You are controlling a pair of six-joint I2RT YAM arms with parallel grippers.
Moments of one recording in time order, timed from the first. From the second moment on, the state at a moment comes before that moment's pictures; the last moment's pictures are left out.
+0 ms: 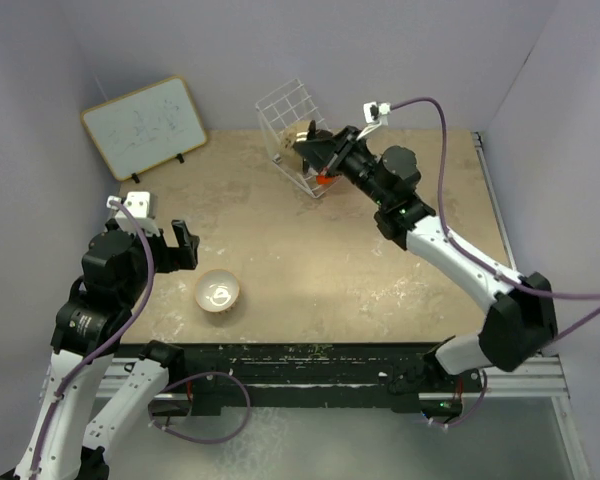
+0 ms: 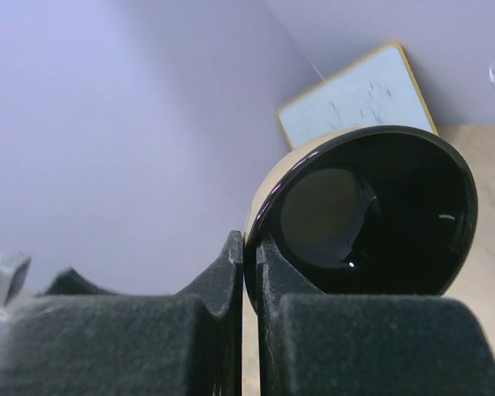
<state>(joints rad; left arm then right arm) -0.28 0.59 1.01 -0.77 -0.13 -0.21 0.60 1.40 1.18 0.36 -0.18 0.74</state>
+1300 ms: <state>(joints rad) -0.28 0.59 1.05 -0.80 -0.14 -0.18 0.36 2.32 1.45 1.38 -0.09 1.45</state>
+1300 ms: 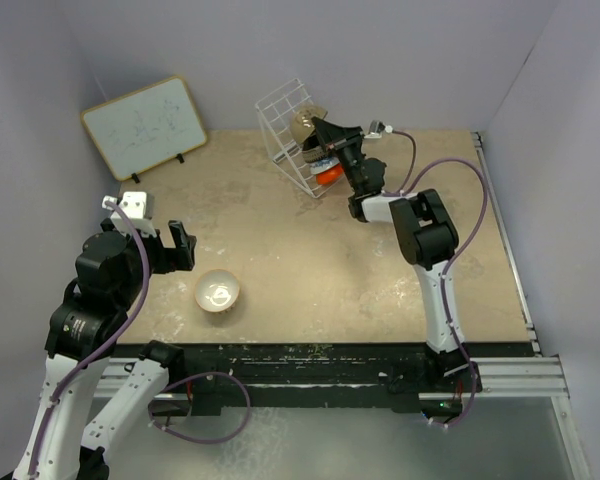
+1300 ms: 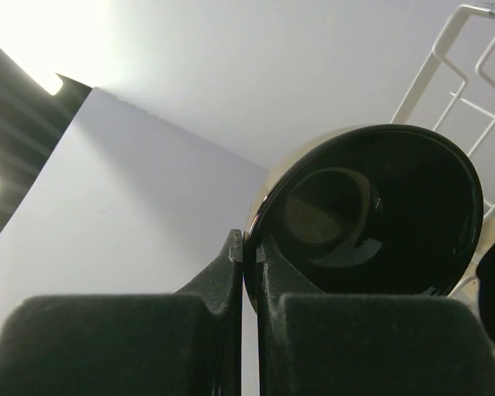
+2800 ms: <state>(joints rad) -0.28 0.59 1.05 -0.80 -0.14 -0.18 0.34 2.47 1.45 1.42 -0.01 1.57</state>
